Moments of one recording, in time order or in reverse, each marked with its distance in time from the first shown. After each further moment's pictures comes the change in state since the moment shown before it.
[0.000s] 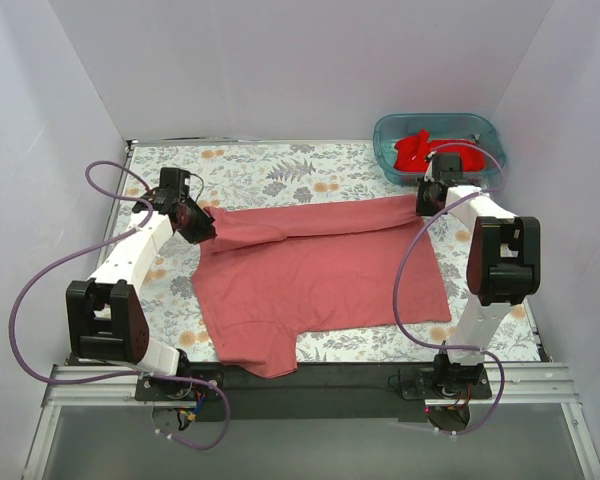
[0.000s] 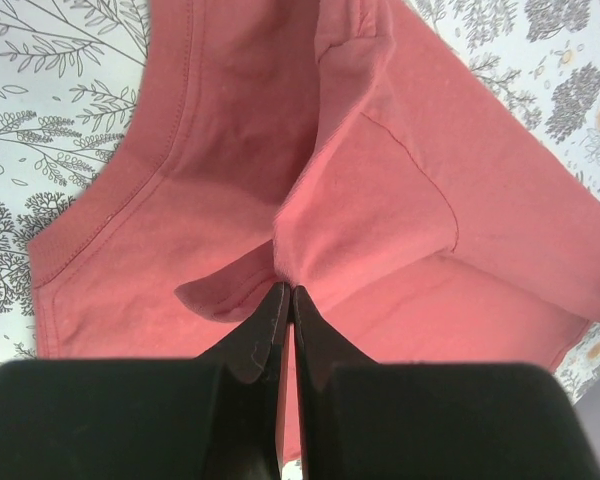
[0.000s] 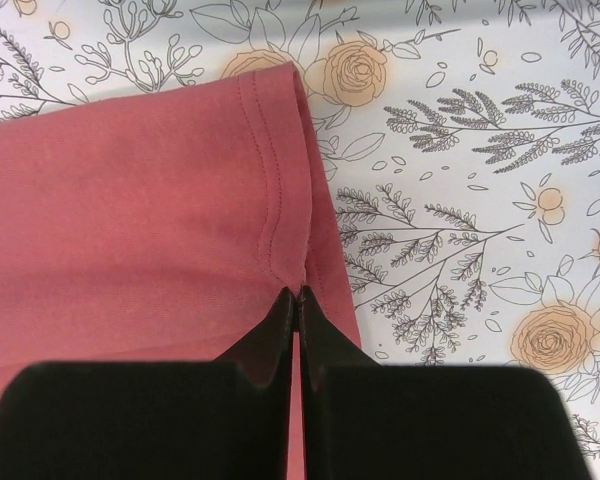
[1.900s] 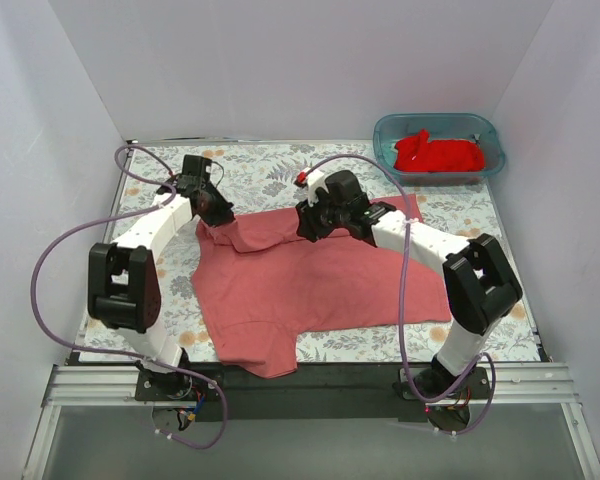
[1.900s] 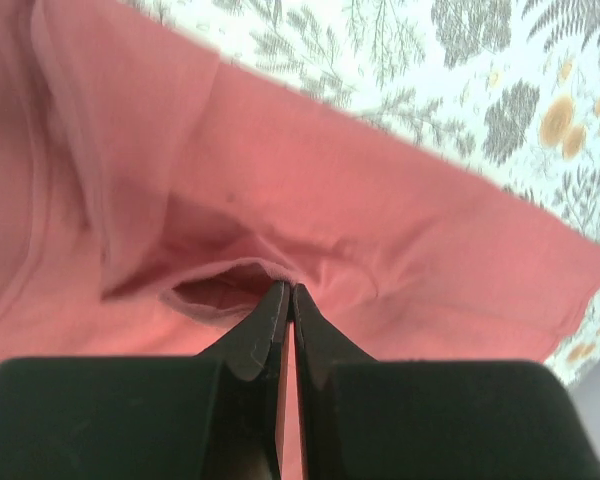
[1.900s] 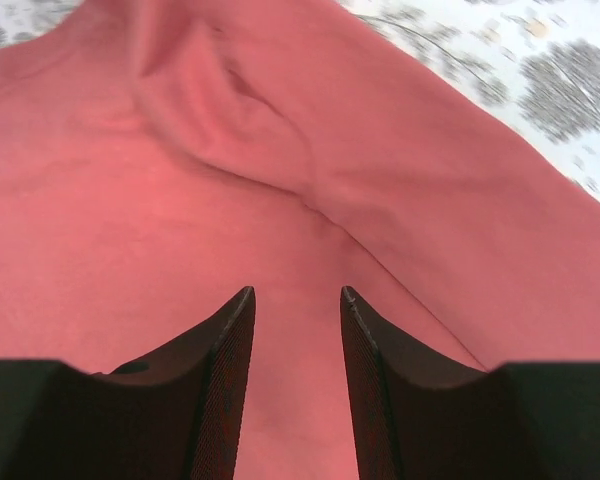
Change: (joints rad) left arm -0.081 0.189 0.092 0.154 0.009 -0.026; right arm 0.629 -0.129 -0.059 0.219 -0.301 -0.092
